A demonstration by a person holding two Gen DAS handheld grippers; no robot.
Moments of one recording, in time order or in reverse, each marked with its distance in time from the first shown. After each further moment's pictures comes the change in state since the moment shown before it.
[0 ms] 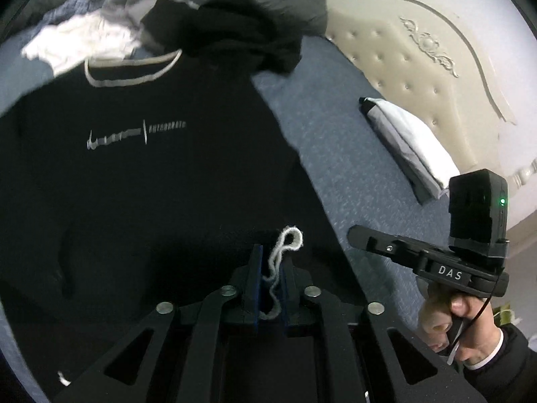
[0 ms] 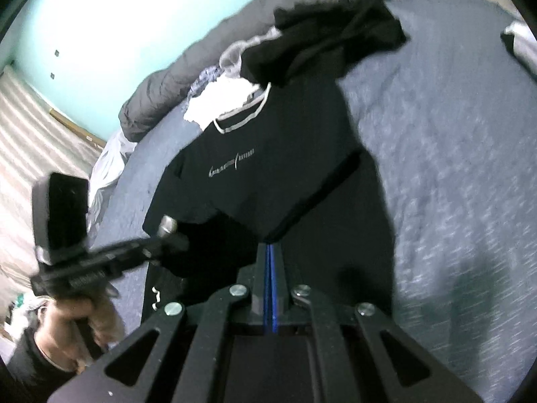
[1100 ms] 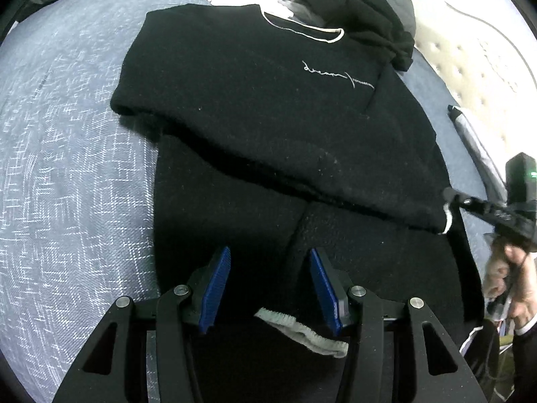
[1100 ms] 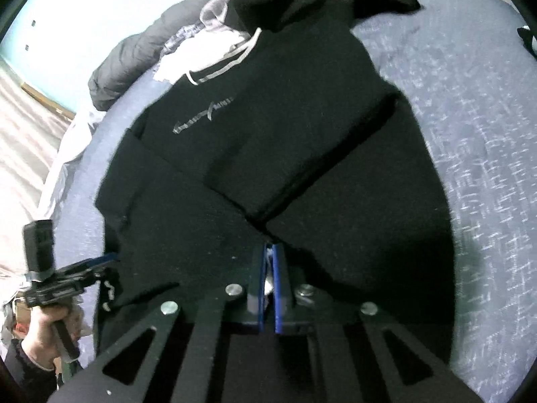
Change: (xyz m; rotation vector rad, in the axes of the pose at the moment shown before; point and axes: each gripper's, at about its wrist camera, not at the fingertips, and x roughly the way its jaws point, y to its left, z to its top) left arm -0.058 0.163 -0.083 -0.149 0.019 0.251; right arm 0.060 0.012 -0.012 -0.049 0.062 -0.128
